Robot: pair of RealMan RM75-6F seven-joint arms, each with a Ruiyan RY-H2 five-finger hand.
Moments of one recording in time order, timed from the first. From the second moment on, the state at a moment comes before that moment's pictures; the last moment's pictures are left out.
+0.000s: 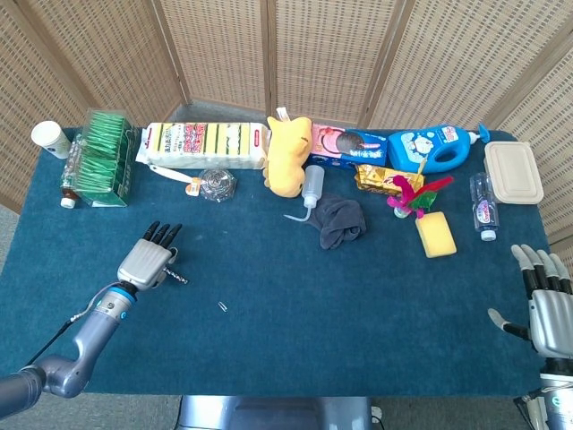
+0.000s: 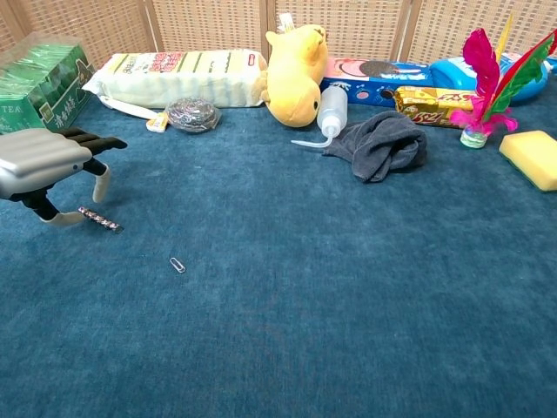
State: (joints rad) left arm -0.59 -1.51 -0.07 -1.29 1.29 0.93 0.48; right arm 0.06 -1.12 0.12 -1.64 -1.44 1.51 -0.01
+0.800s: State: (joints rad) left arm -0.60 -1.52 -0.05 -1.28 1.26 0.94 0.51; right arm 0.06 -1.12 0.12 -1.64 -1.43 1.51 0.00
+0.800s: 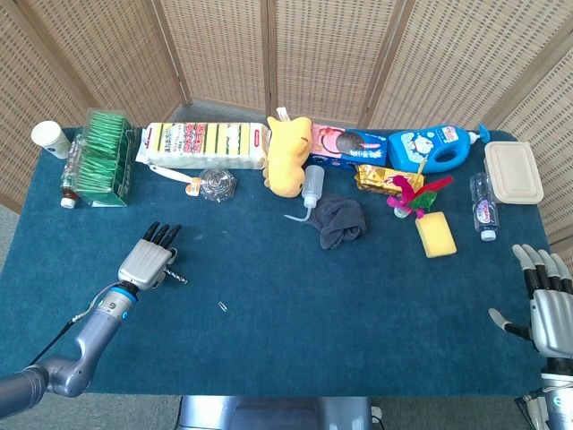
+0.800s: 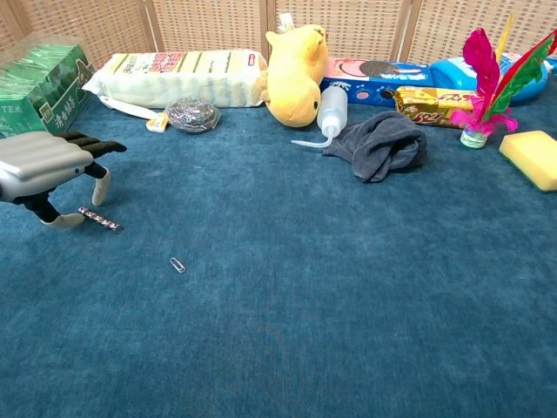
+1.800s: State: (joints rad) left arm -0.61 -1.53 -0.04 -1.28 1.22 0.94 0.57; right arm 0.06 -1.10 0.12 -1.65 -1.43 1.49 0.02
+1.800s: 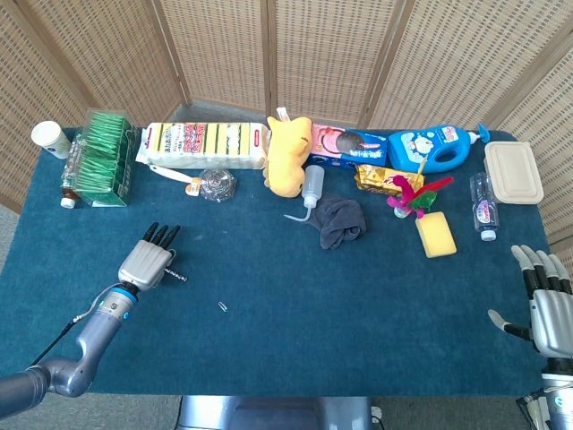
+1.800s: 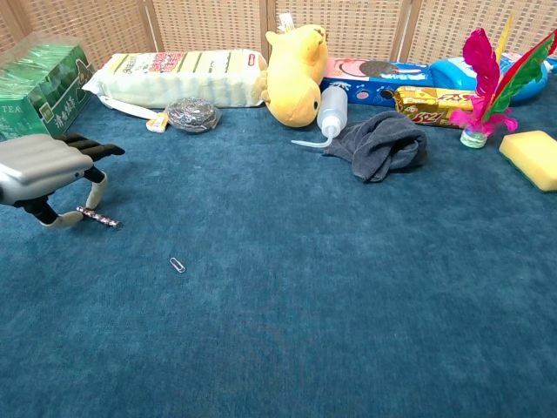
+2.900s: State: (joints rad) left arm -0.61 -1.30 -0.04 -1.71 1.39 1.12 0.79; right arm 0.06 -1.08 0.12 -1.67 -1.44 1.51 0.07
